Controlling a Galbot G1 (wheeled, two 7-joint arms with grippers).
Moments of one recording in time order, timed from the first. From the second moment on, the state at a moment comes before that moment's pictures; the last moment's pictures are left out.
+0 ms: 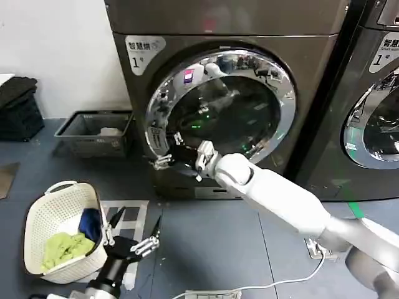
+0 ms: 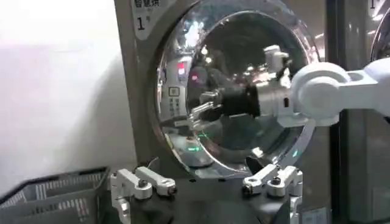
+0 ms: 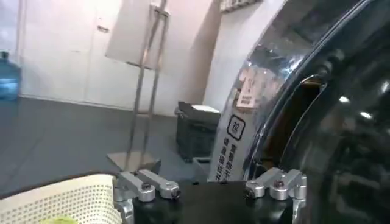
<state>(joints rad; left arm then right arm) 1.82 -1.38 -0.52 -2.42 -0.02 0.08 0.09 -0.12 1.05 -0.61 1.54 0.77 -0.01 -0.28</state>
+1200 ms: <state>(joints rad) 1.68 -1.19 -0.95 -2.33 -0.49 0.19 0.23 -0.20 0.74 -0.62 1.89 0.81 0.13 -0.47</state>
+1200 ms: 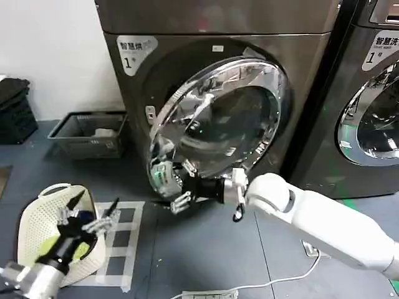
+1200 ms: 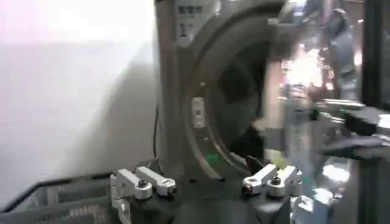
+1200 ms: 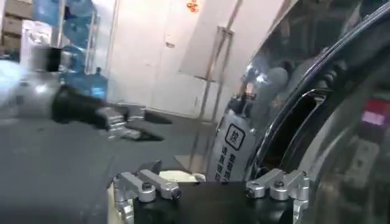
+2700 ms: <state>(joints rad) 1.01 -0.74 -0.34 -2.03 -0.60 0.08 0.43 -1.04 0.40 0.23 2.07 0.85 0.28 -0.98</state>
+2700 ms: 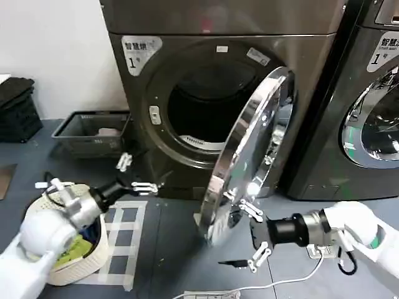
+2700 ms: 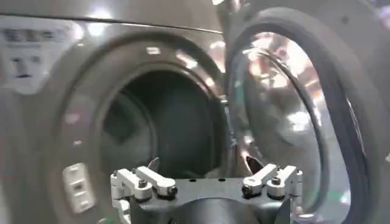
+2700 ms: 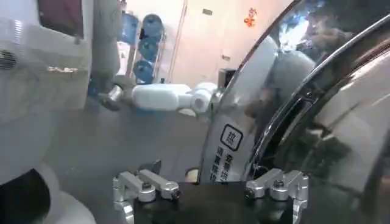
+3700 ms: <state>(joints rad) 0.45 -0.95 0.34 -1.82 -0.53 0.04 0.47 -1.99 0.81 1.32 2.03 0.86 0.42 -1.02</state>
